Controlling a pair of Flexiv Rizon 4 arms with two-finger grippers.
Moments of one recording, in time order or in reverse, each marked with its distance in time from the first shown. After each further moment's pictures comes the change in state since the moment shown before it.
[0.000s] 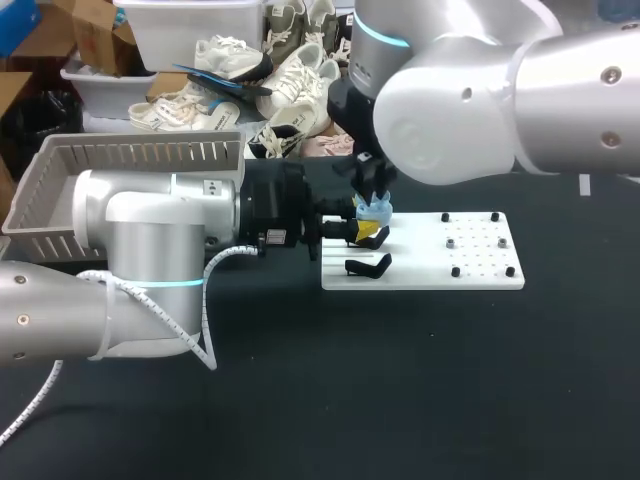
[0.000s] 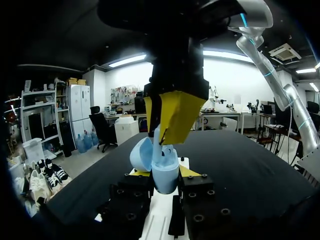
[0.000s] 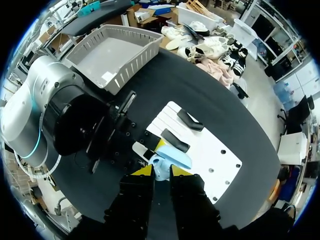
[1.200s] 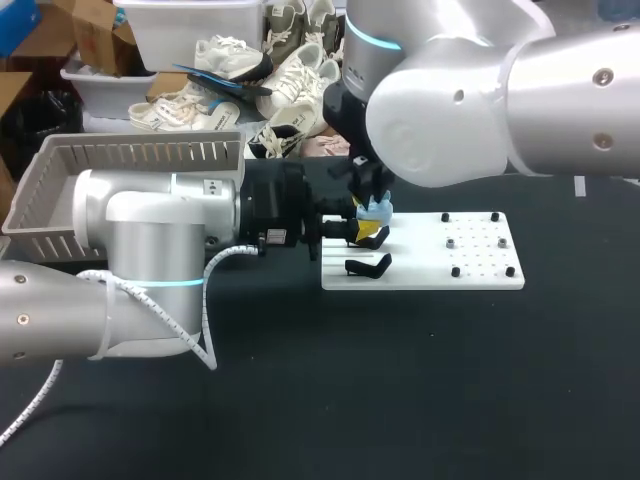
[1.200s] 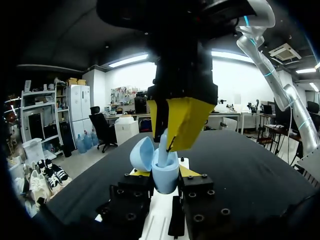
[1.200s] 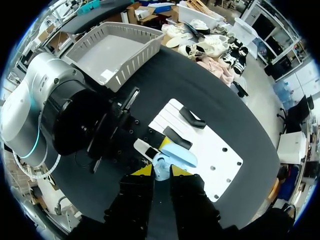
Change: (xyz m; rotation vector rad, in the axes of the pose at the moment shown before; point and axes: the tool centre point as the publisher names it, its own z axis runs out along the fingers) left arm -0.001 0.000 0.000 0.000 -0.001 0.001; right arm 0.003 0.006 0.001 0.008 0.019 -0.001
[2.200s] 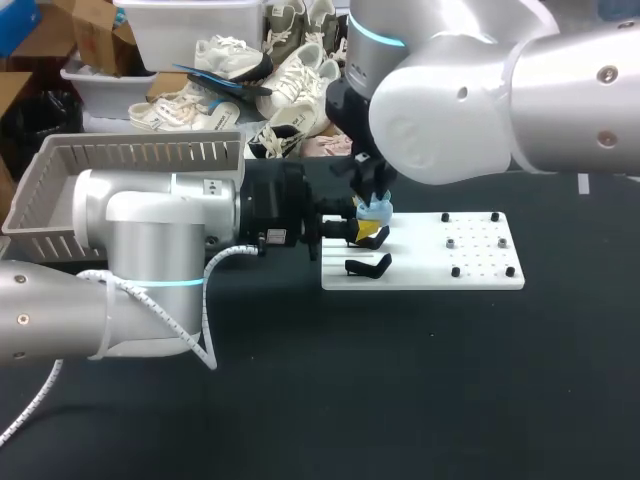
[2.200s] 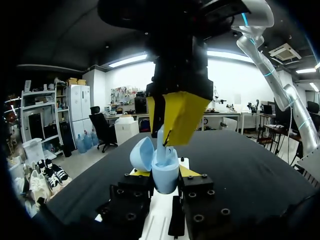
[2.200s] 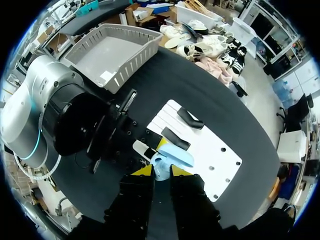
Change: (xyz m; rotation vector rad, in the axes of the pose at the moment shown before) left arm 0.000 0.000 0.000 0.000 0.000 0.000; right arm -0.001 -0.003 -0.002 -0.001 -0.006 0.011
